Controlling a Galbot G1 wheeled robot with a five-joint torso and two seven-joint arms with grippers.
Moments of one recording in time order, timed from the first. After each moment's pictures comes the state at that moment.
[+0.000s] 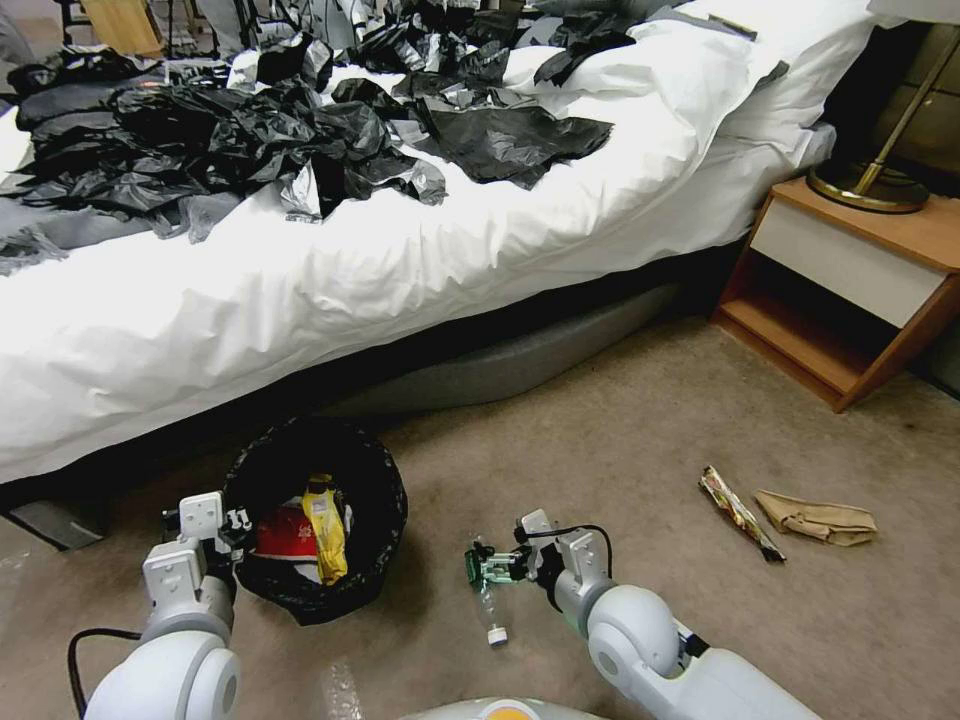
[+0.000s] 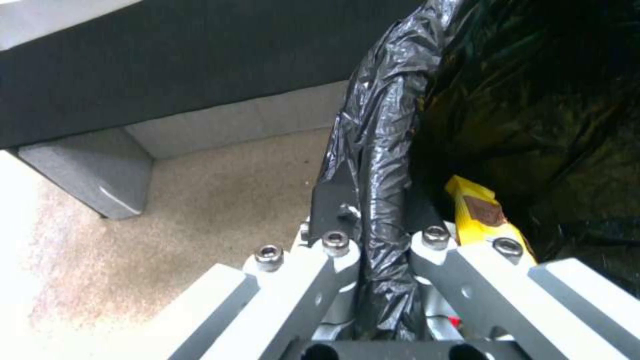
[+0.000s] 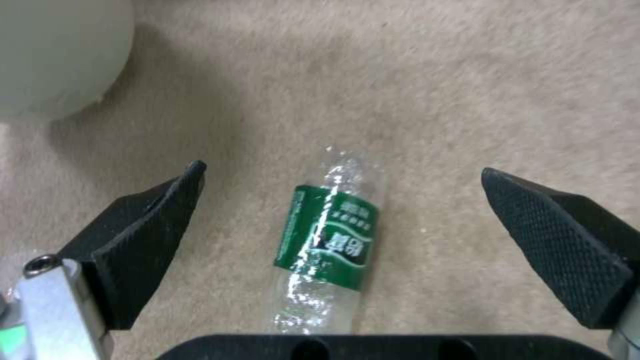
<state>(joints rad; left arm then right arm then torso) 1.69 -1.45 -0.74 -2.23 -0.20 0.54 -0.26 -1.10 1.08 -0.25 1.67 0.62 -0.39 0.15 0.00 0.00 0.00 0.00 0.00</state>
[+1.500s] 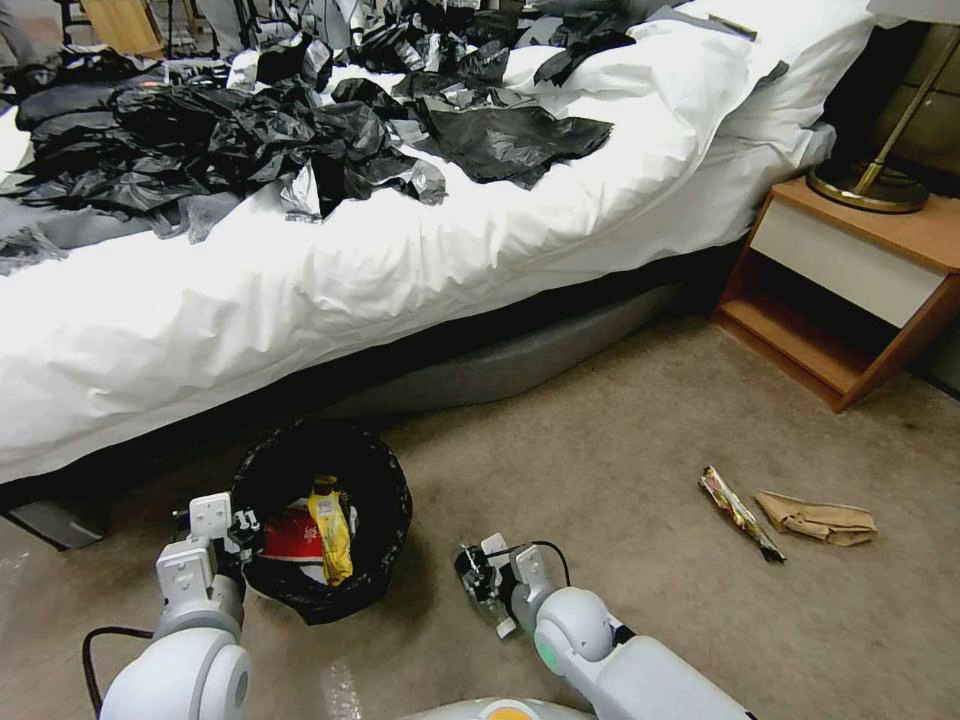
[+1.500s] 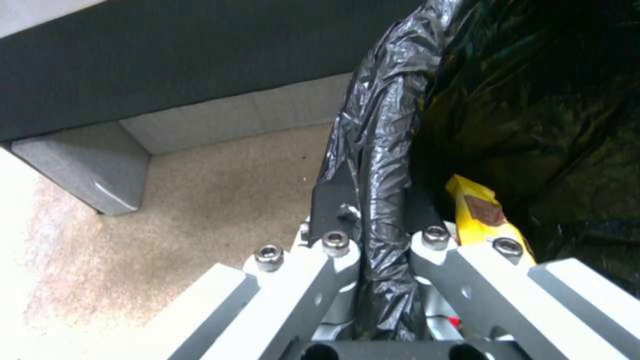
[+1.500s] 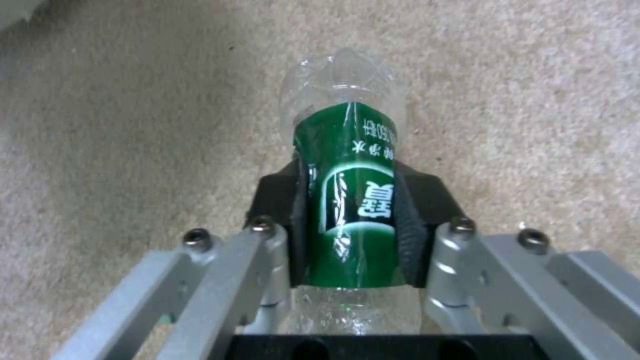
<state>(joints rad) 1.68 -1.46 -0.73 -2.22 -0.18 0.54 -0.26 -1.03 1.27 -0.28 1.35 0.47 -0.32 0.08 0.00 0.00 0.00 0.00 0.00</state>
